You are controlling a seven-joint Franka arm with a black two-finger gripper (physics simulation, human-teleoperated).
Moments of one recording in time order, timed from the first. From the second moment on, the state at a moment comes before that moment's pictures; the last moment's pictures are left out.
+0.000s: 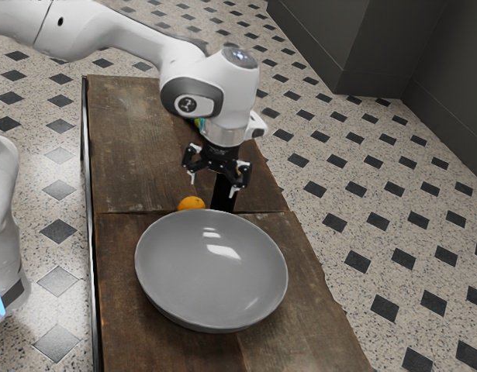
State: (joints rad) arm -0.07 -0.34 -0.02 -2.30 0.08 2.00 -1.14
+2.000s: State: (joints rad) arm -0.10 -0.40 0.01 -2.49 0.08 2.10 -1.22
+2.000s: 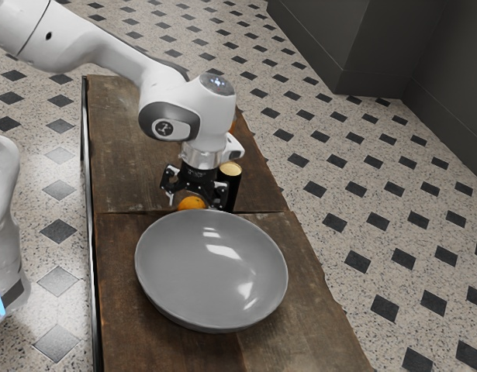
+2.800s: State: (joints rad) arm -0.11 -0.41 0.01 -2.48 0.09 2.06 -1.18
